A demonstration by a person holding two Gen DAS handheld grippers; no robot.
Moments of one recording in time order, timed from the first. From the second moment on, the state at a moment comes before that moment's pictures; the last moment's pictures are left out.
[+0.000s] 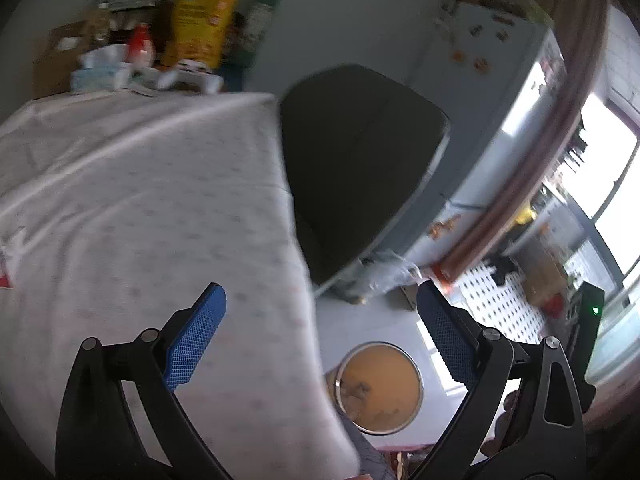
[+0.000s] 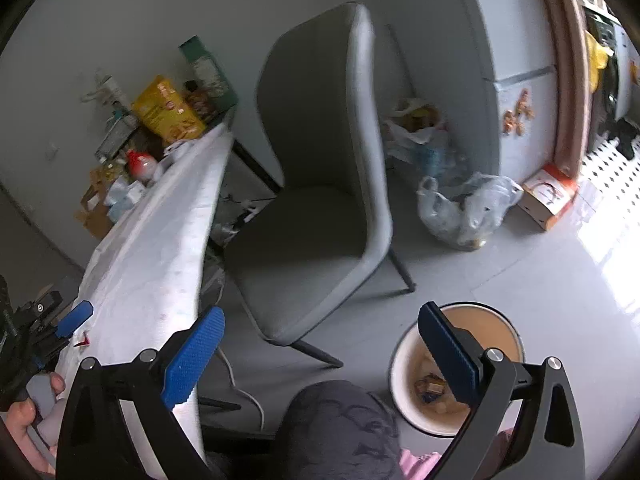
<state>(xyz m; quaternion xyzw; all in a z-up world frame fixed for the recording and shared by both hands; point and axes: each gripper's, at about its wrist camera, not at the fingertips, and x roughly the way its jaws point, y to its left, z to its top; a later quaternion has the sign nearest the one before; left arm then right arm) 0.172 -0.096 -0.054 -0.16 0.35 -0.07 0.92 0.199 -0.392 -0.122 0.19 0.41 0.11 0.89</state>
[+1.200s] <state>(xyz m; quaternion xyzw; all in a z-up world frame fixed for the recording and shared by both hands) 0.072 0.128 -0.052 -0.26 0.29 0.13 0.91 0.192 -0.156 -0.060 0.07 0.40 0.30 0.86</state>
